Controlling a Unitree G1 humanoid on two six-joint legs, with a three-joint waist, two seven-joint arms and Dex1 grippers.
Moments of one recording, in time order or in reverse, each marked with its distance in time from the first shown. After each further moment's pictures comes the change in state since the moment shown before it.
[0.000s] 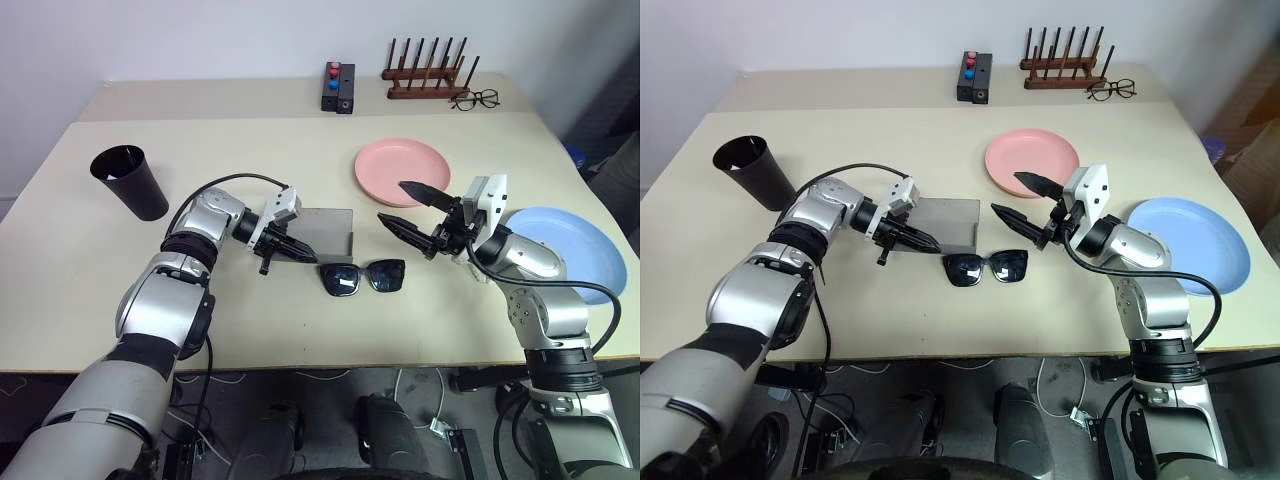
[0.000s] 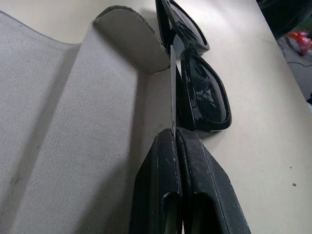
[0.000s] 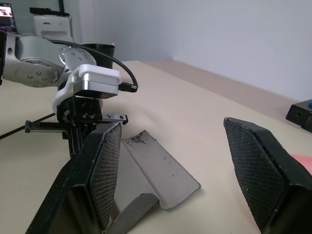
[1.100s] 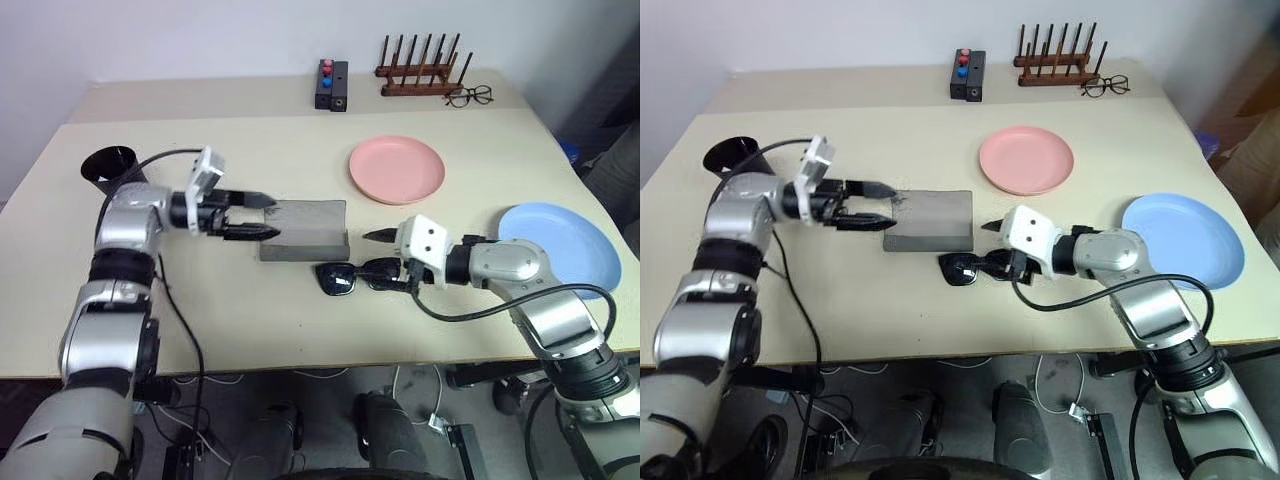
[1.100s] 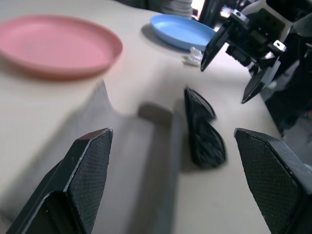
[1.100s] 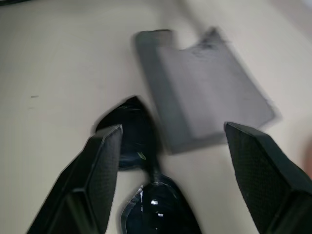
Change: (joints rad) left arm 0.306 0.247 0.262 -0.600 -0.322 0.326 -0.032; right arm -0.053 -0.222 0.331 -0.257 -0.292 0.265 0.053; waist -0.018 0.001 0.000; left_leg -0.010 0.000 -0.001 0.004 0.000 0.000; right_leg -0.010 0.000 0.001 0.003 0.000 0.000
